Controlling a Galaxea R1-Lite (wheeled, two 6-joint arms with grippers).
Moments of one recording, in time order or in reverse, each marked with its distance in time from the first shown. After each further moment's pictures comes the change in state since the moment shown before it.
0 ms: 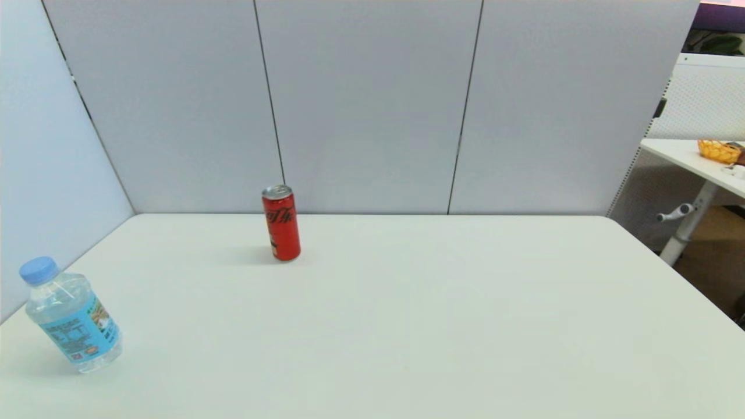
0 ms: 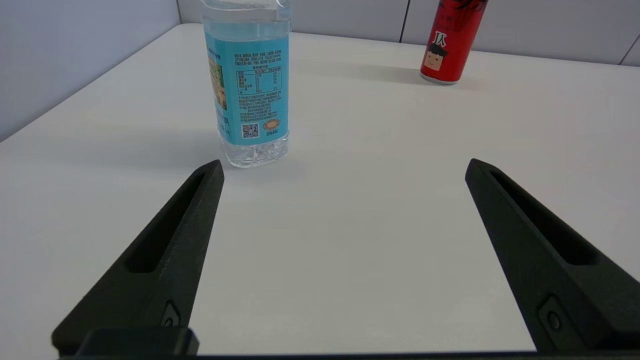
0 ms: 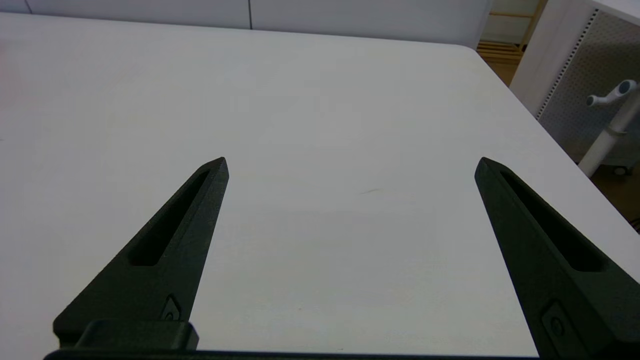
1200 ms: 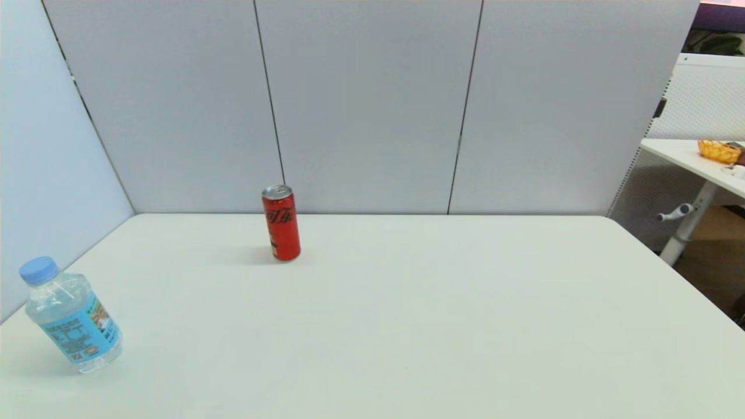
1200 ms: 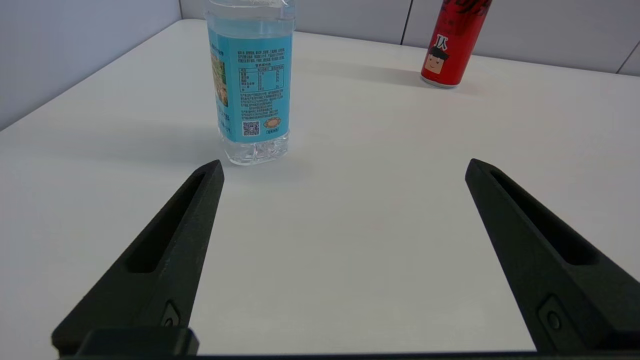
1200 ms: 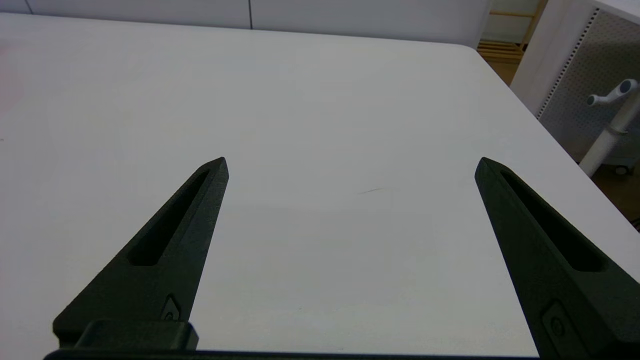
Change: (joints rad) left arm 0.000 0.001 -0.002 0.002 0.008 -0.027; right arm 0.000 0.000 0.001 0.000 0.000 0.001
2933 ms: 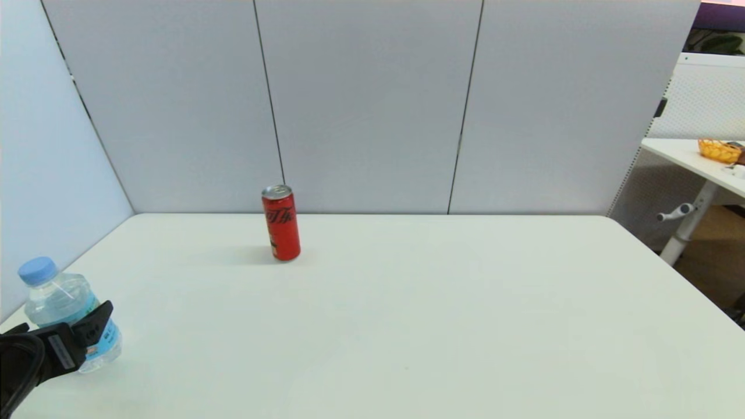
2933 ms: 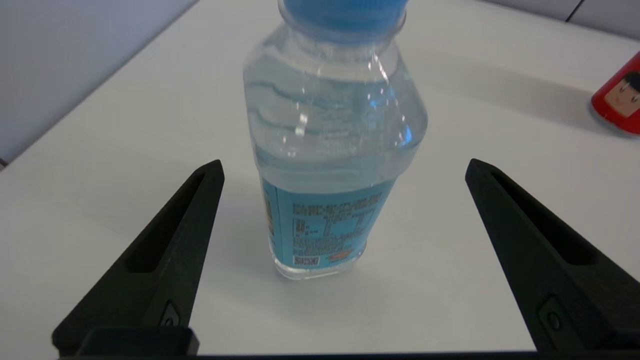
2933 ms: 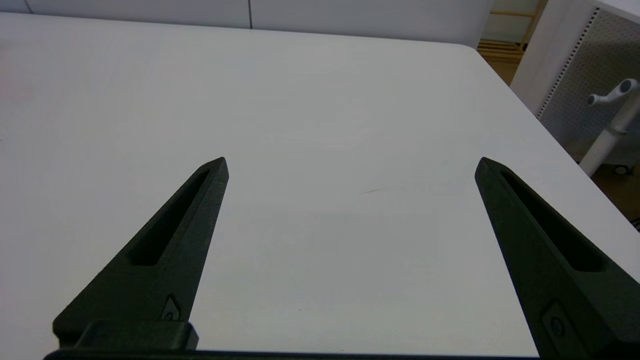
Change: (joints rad) left arm 0.112 1.234 -0.037 -0.900 0.137 -0.039; right arm 0.000 0.000 0.000 0.000 0.000 0.000
